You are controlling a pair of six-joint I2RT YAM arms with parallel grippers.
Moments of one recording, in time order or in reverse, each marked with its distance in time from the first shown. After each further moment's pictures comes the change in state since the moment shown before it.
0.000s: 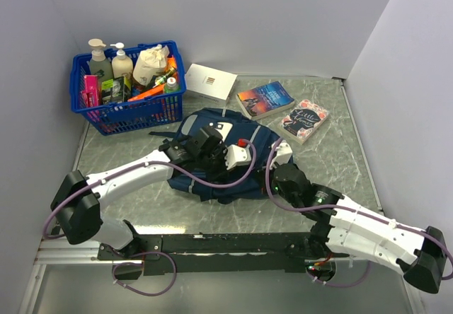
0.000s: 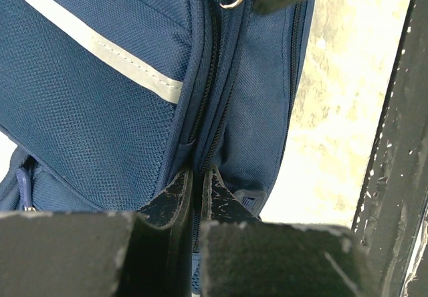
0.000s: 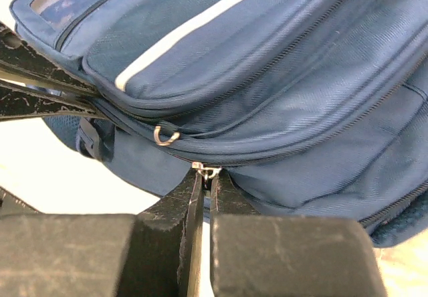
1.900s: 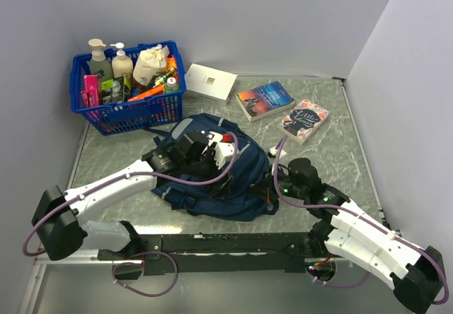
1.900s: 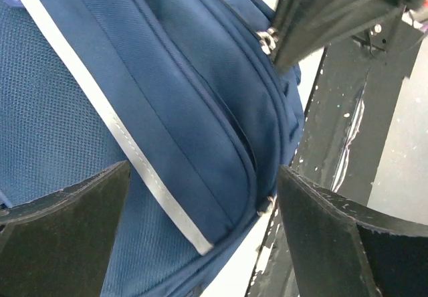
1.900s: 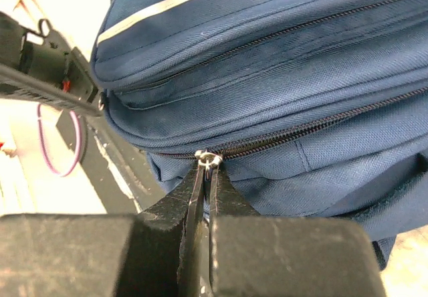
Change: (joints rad) left arm 0.010 -0.175 -0.123 0.055 0.097 -0.296; right arm -0.253 -0.071 -0.087 0.027 -0.713 -0.089
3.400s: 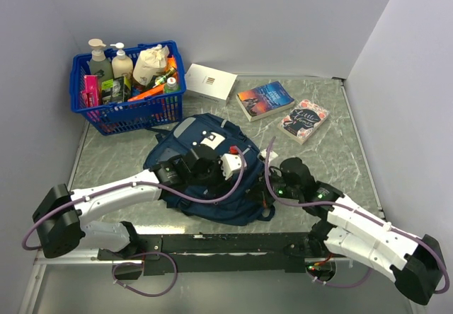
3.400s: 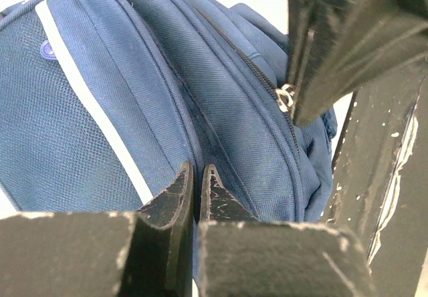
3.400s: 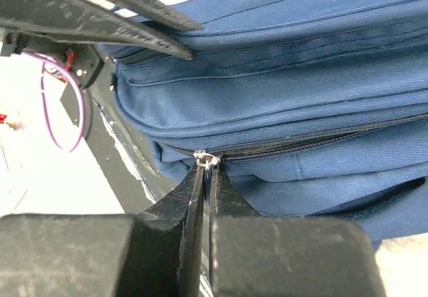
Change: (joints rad) left arm -0.125 0.005 -0.111 0.212 -0.200 0.029; right arm 0.063 0.066 0.020 -0.021 -0.011 -0.003
